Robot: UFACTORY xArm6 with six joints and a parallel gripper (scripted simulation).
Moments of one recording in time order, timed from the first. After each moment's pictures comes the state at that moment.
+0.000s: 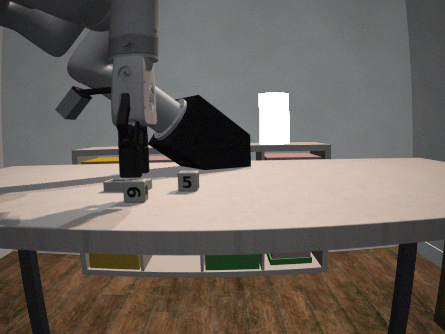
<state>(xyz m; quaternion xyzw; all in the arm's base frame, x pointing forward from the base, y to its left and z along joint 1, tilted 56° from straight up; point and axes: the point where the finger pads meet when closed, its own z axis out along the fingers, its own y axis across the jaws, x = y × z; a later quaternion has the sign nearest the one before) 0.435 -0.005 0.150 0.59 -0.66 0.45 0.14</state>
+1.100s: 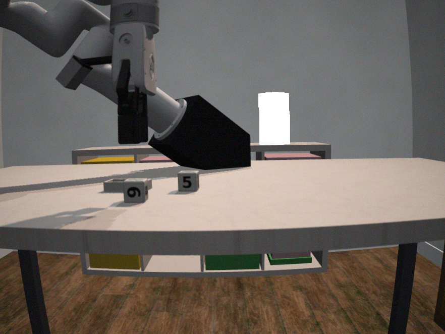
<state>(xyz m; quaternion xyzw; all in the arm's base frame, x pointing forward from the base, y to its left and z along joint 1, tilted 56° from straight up) 0.419 0.031 0.176 0.59 -0.66 0.45 0.14</state>
